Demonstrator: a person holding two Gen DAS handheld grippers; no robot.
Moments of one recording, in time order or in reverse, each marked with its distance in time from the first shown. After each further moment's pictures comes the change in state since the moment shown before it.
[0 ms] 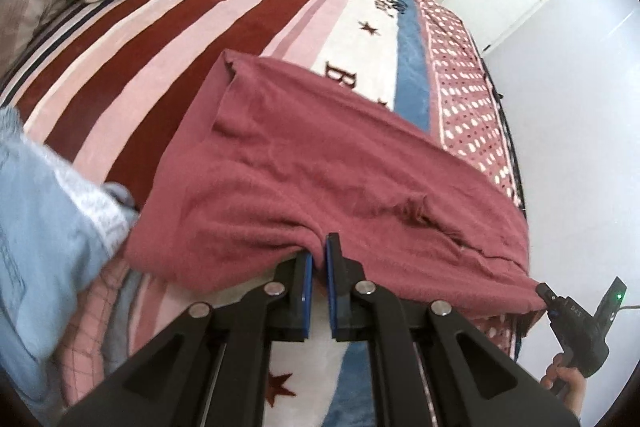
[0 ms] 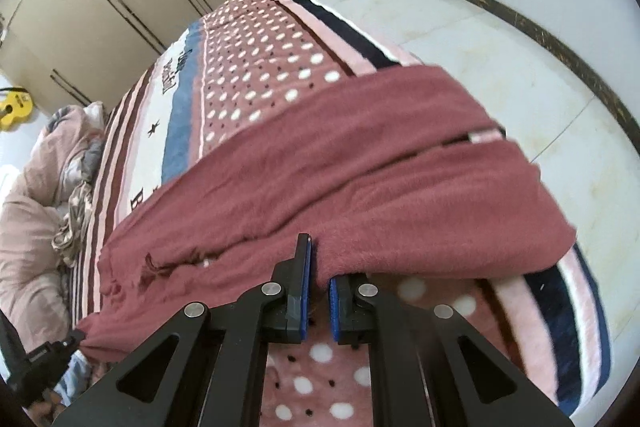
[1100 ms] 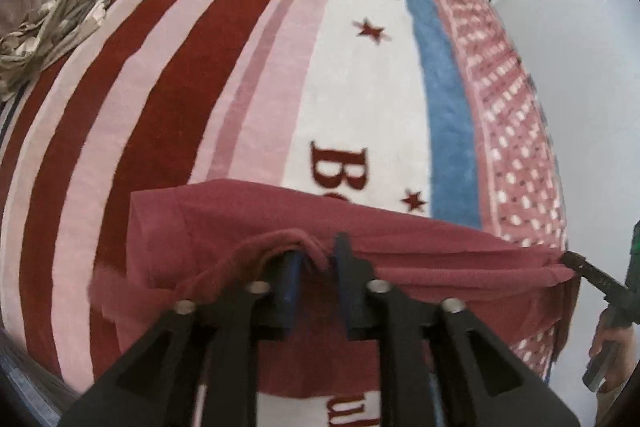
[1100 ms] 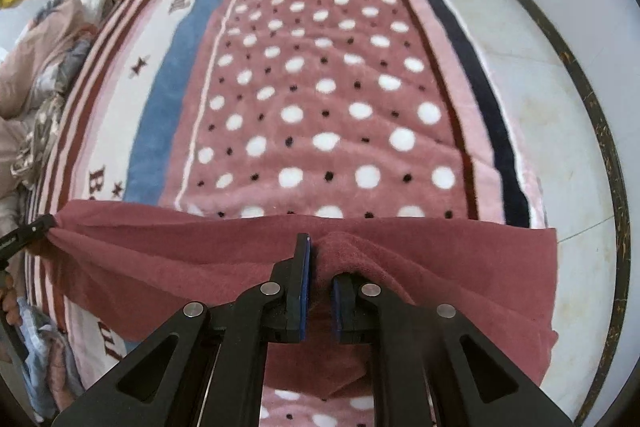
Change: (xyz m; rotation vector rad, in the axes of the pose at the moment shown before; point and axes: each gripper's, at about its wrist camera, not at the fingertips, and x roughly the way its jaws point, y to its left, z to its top) left arm 0.144 -0.028 0.169 0.157 0.141 0.098; right arm 0.158 0.088 0.142 -0.364 0.293 -0.076
